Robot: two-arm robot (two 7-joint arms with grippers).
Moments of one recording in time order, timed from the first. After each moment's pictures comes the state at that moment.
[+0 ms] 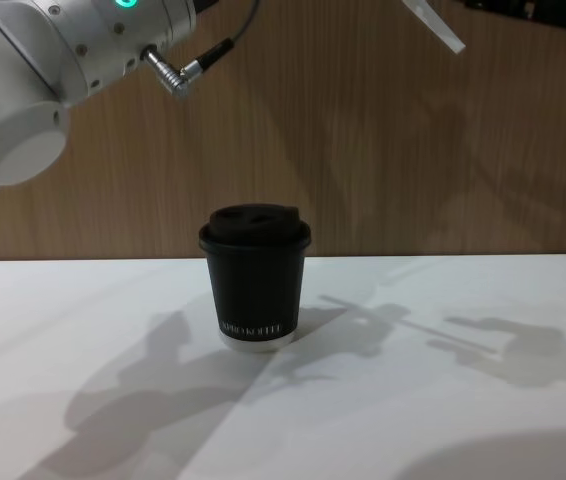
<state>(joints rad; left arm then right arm) -0.67 0.19 0.41 -1.31 -1.20 0.22 -0.62 0.55 0.36 -0.29 -1.44 0.61 0.12 0.80</state>
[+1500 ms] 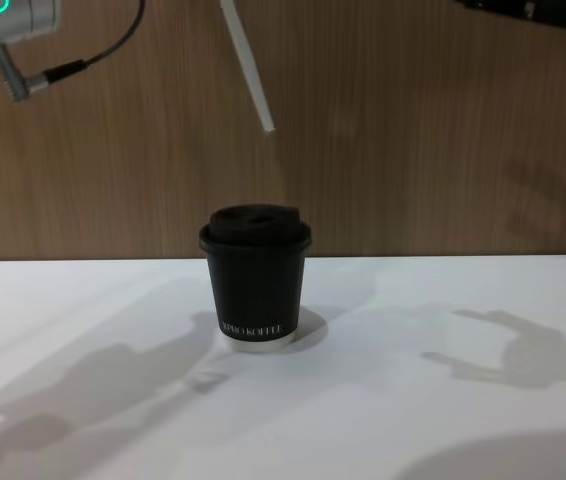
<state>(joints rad) -0.61 0.46 0.43 -1.51 -0.86 0.06 -0.43 0.55 0.36 -0.29 -1.44 0.61 0.12 0.80</state>
